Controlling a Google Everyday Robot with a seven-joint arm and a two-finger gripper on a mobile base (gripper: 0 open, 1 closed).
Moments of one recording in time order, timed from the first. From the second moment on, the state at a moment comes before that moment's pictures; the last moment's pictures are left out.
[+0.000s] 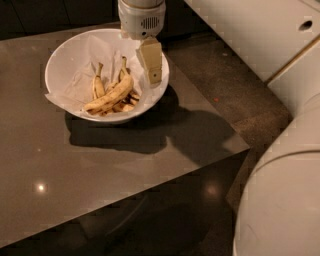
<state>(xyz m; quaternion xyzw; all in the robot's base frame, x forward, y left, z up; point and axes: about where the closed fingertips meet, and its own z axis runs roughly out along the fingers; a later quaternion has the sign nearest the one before) 0.610 0.031 0.959 -0.83 0.54 -0.07 0.11</state>
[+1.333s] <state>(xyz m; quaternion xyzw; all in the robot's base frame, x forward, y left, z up) 0.613 0.081 0.949 -0.86 0.49 -0.05 0.12</state>
